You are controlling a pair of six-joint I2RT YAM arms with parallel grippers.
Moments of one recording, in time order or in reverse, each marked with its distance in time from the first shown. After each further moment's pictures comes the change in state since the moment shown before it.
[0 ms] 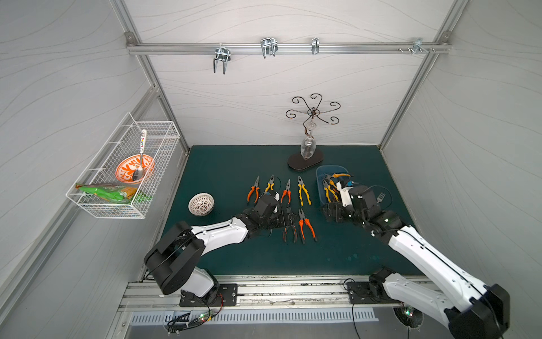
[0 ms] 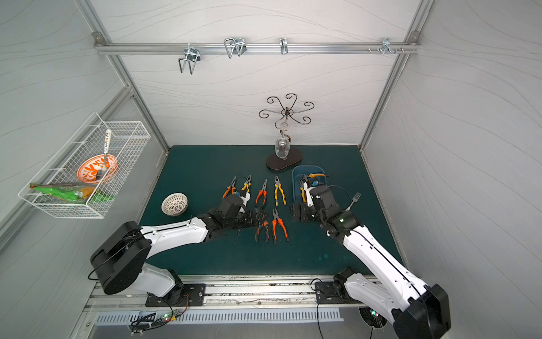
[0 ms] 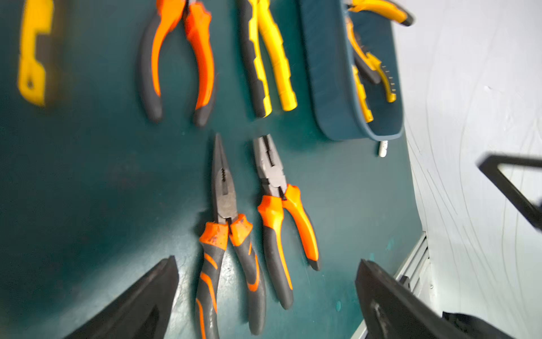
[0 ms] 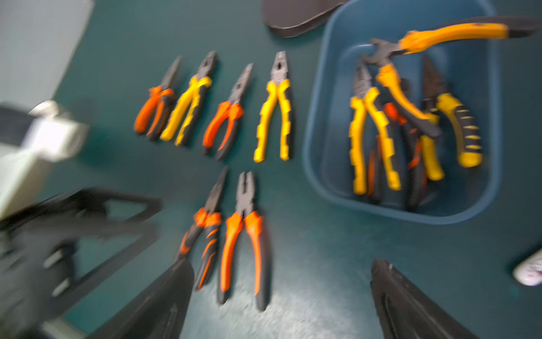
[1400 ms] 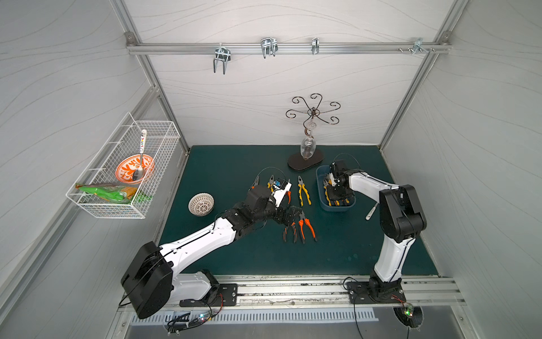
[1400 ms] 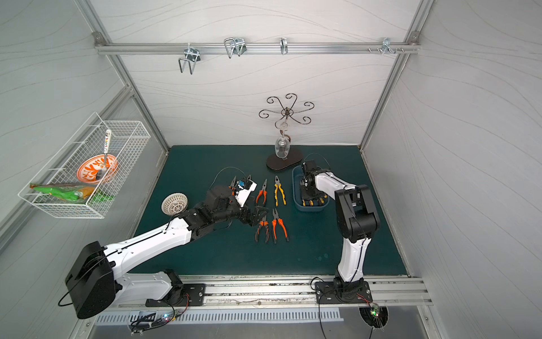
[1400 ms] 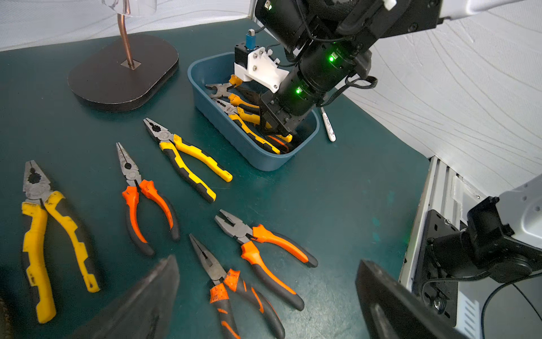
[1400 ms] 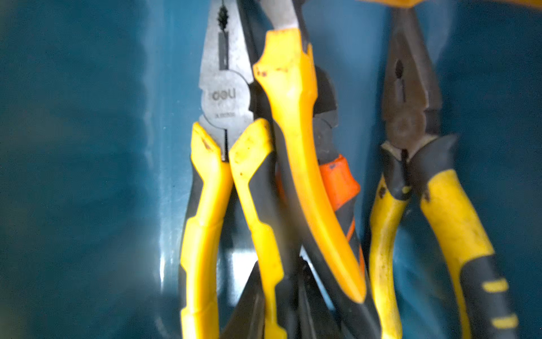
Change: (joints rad) left arm 0.000 -0.164 0.109 -0.074 0.068 0.566; right arm -0.179 0.835 0.441 -0.080 0.113 -0.217
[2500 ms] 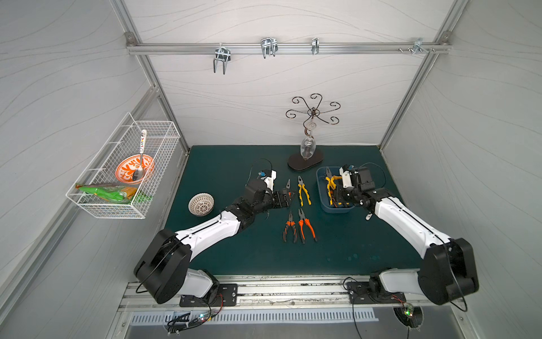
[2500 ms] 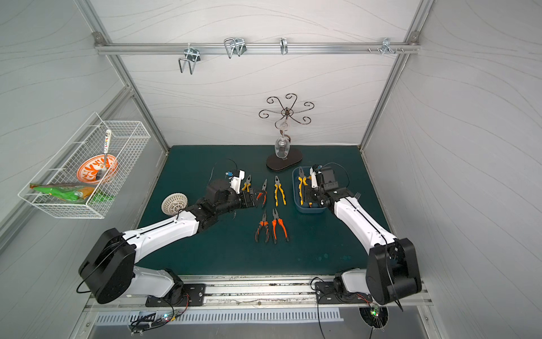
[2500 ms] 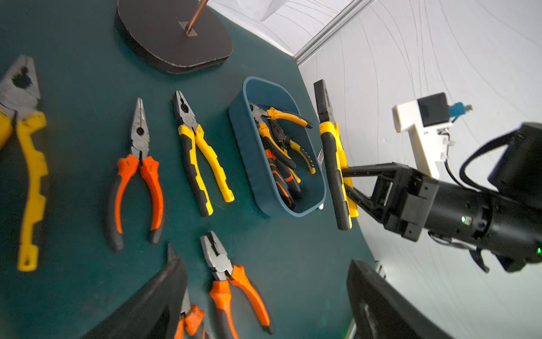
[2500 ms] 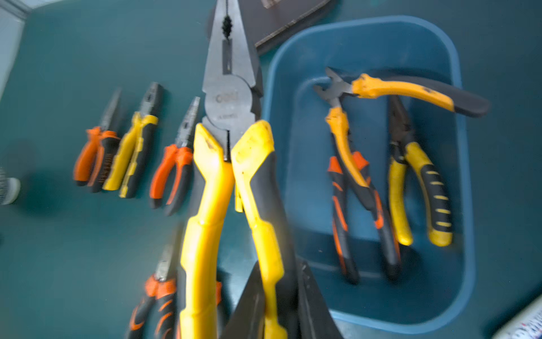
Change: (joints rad) left arm 0.114 0.174 -0.011 0.255 0.029 -0.580; right arm 0.065 -0.594 -0.339 0.209 -0.194 0.158
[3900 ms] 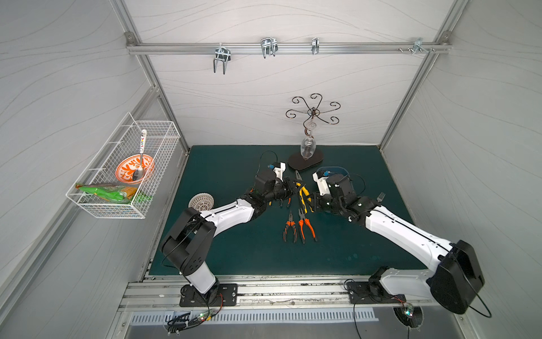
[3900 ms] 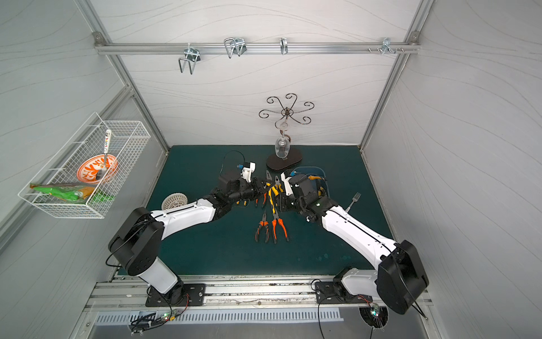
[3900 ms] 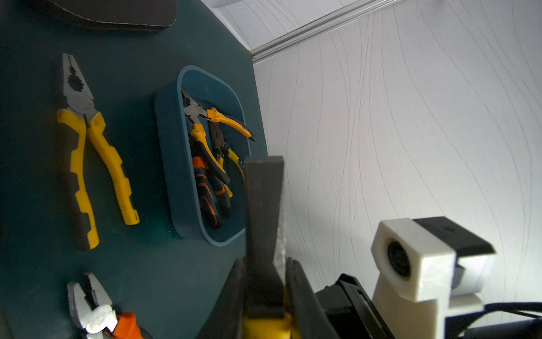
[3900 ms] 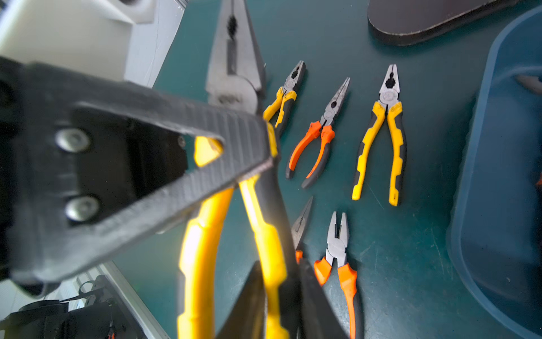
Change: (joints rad) left arm -0.005 0.204 0.174 0.153 0.167 -0.300; right arm 0.305 -0.027 -0.009 0.125 -0.071 0.166
